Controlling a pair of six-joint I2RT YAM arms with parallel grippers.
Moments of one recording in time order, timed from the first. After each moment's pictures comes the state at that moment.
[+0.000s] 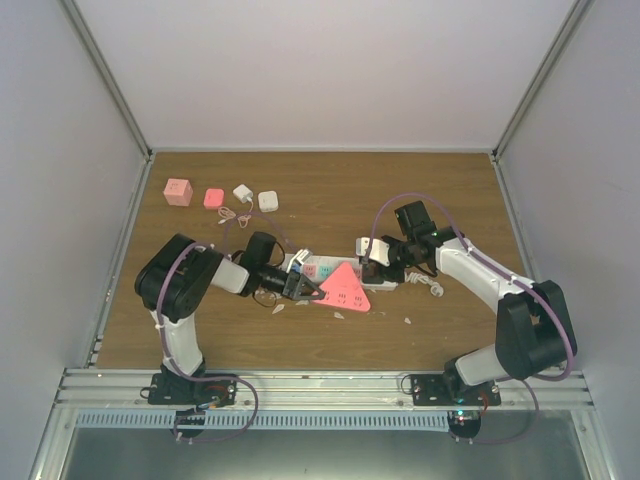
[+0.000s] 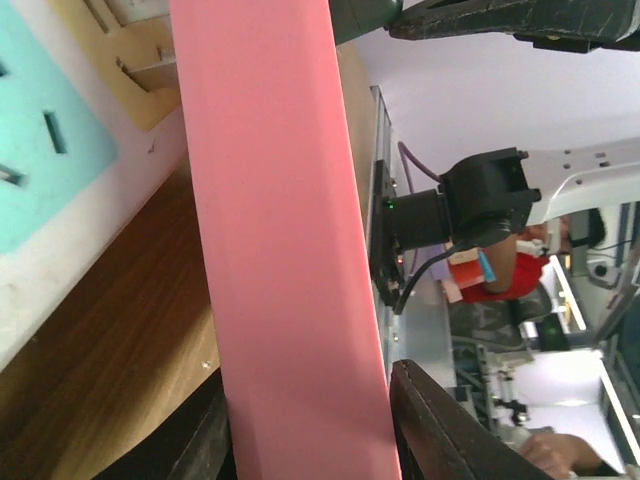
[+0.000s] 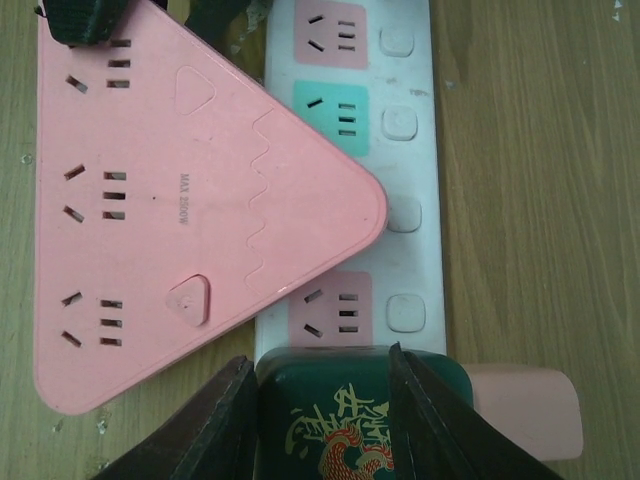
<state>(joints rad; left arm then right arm) -0.46 1.88 0.65 0.45 1.26 -0.46 0.37 1.45 0.92 -0.59 -0.50 -1.08</state>
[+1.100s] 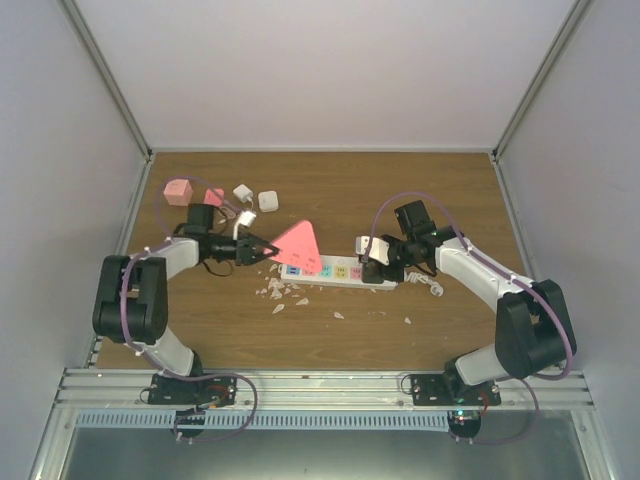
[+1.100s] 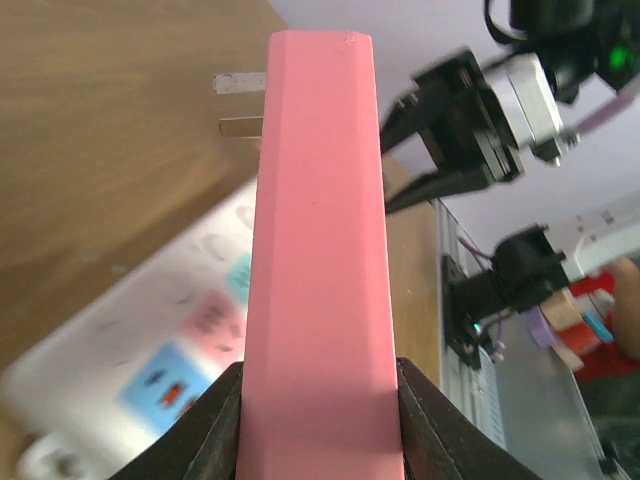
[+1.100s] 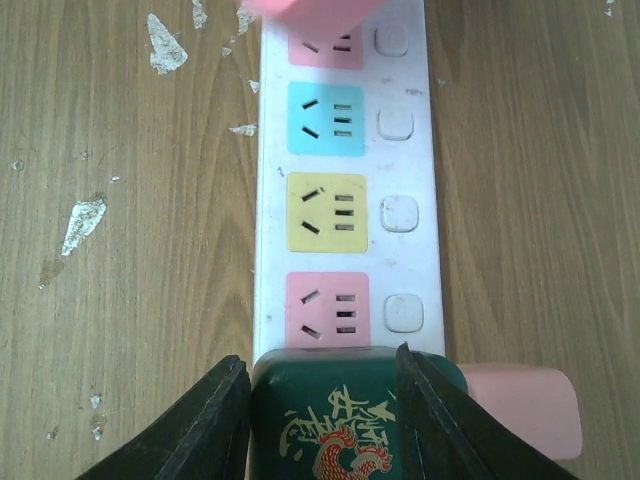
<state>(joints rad) -0.09 1.62 0.78 -0.12 1.29 0.12 0.37 1.46 0.92 -0.58 -0.50 -1.06</state>
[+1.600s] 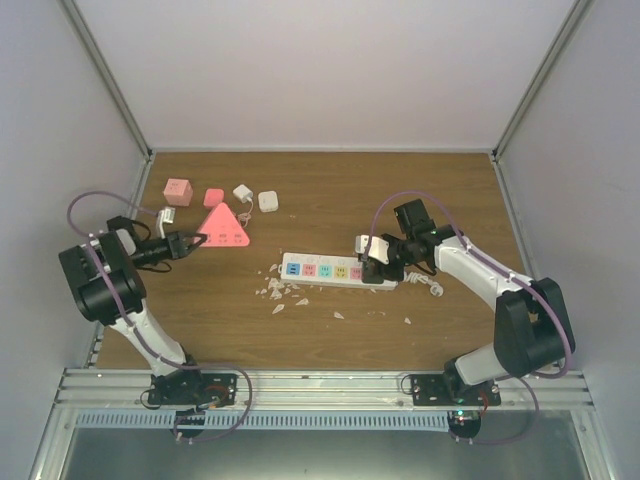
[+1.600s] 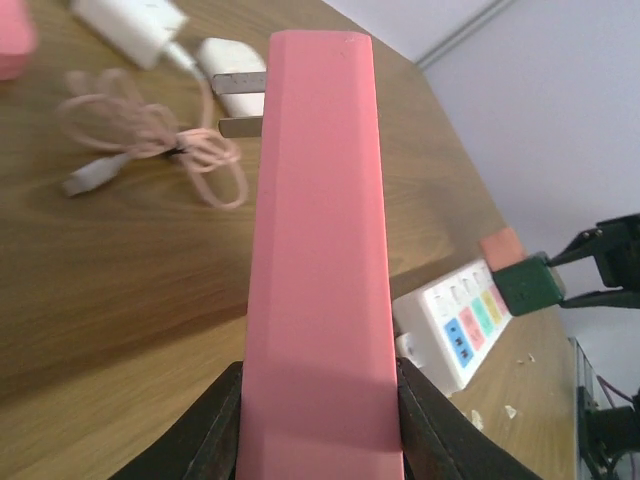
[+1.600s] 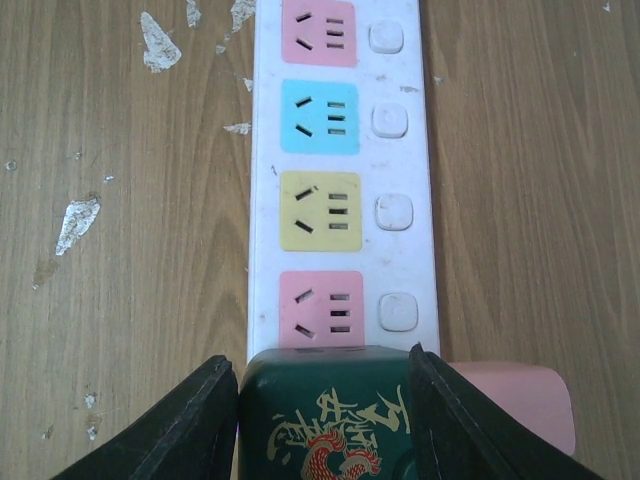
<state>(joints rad) 0.51 1.84 1.01 -0.57 1.27 0.56 0.37 1.46 0.93 -0.59 -0.50 -1.05</state>
